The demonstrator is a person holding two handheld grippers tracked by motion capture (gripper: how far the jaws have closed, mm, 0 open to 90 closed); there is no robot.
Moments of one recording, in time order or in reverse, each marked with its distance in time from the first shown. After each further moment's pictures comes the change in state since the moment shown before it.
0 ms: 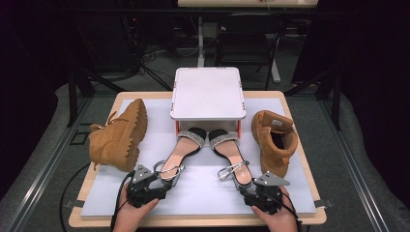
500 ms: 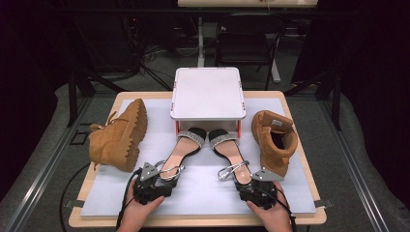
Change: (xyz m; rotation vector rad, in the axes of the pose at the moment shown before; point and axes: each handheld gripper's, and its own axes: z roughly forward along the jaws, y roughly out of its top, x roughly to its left) left arm -0.006 0.005 0.016 -0.006 0.008 0.021; right arm 0.000 0.005 0.018 0.003 -0.014 0.031
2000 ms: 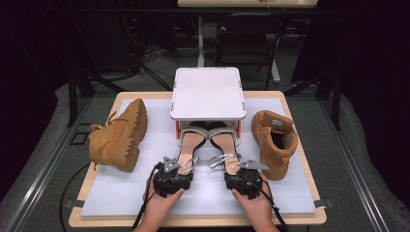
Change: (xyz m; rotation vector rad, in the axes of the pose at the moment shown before) left arm -0.038 0.028 0.033 0.046 0.059 -0.034; right arm 0.024 0.031 0.028 0.022 -0.055 0.120
